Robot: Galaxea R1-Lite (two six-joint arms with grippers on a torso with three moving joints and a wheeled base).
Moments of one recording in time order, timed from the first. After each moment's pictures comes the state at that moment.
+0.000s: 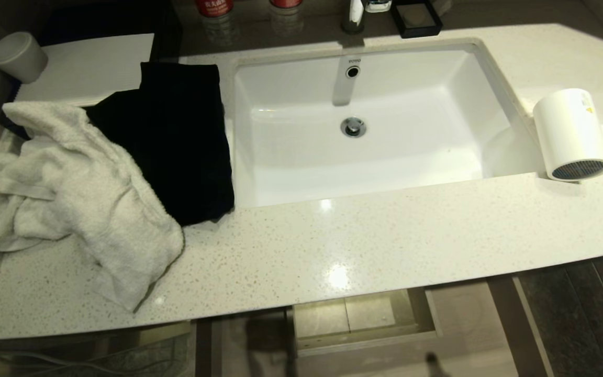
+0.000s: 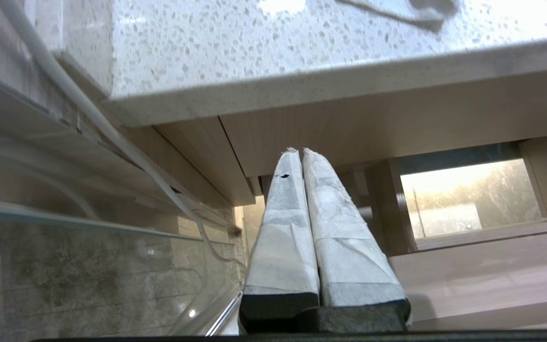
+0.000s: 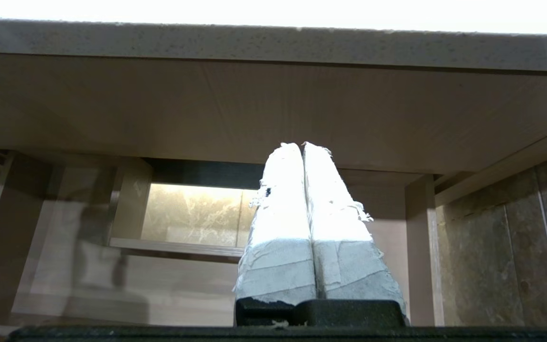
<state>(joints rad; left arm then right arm) 0.00 0.00 0.00 0.00 0.00 0.00 0.14 0.00 0.00 -0.10 0.02 -0.11</state>
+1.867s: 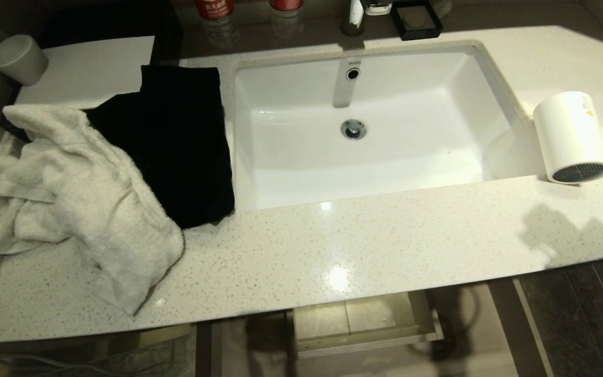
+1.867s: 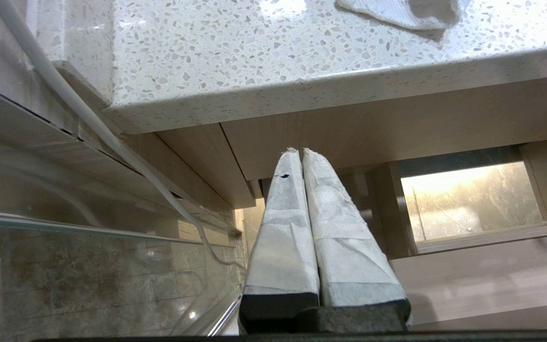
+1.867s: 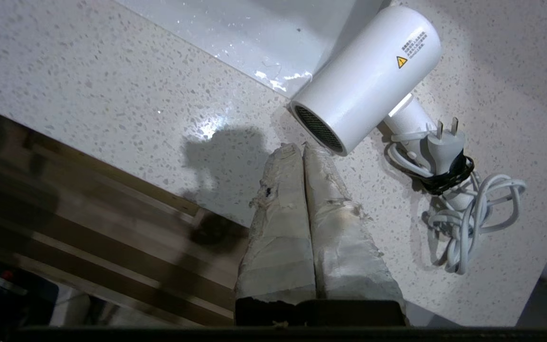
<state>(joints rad) 0.00 0.00 0.00 0.00 0.00 0.00 -0.13 0.97 -1.32 0.62 0.33 -0.63</state>
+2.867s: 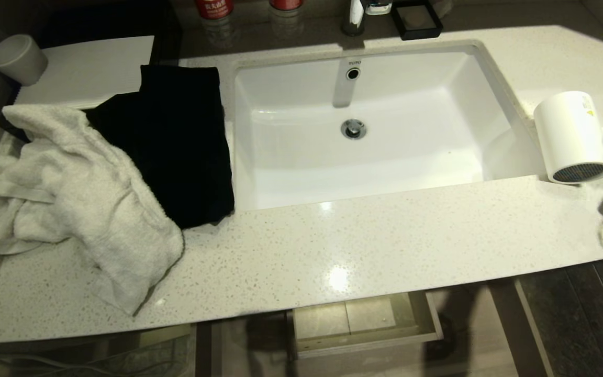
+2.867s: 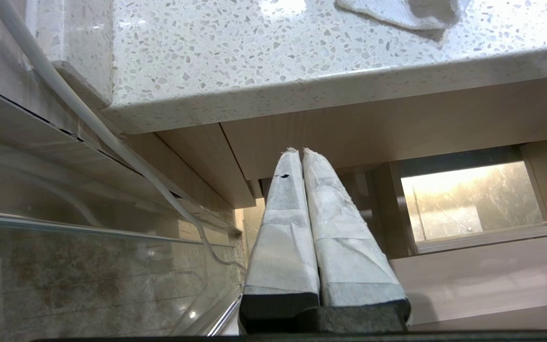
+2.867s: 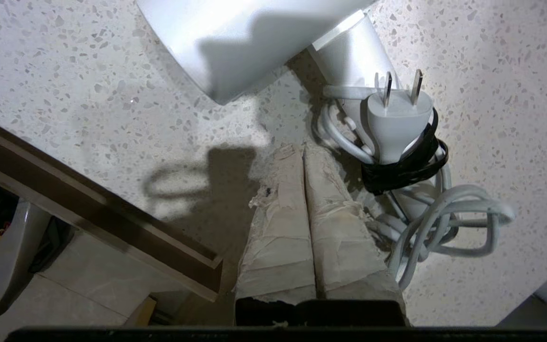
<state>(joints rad) 0.00 0.00 0.00 0.00 0.00 0.00 -0.59 1.50 -1.76 0.97 0.68 -1.16</state>
